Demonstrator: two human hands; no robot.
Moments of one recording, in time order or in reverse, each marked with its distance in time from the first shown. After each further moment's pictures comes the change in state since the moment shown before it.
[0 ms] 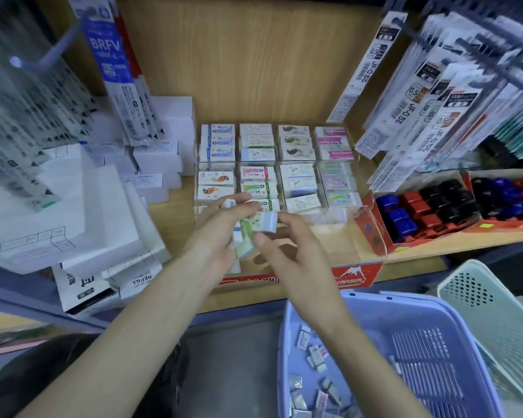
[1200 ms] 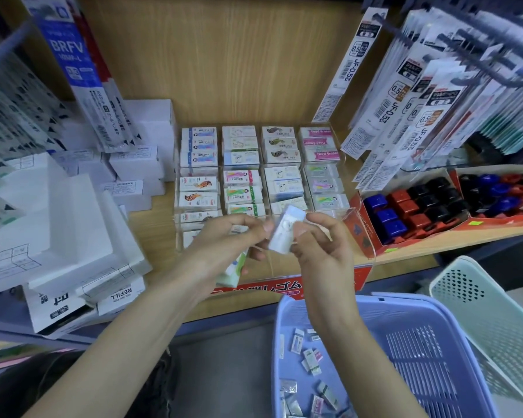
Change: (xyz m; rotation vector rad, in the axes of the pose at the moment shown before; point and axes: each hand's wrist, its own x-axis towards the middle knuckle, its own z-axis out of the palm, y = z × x) left_hand -0.014 -0.005 0.010 0.575 -0.195 0.057; right_hand 0.012 0.021 -0.027 0.566 0.336 0.092
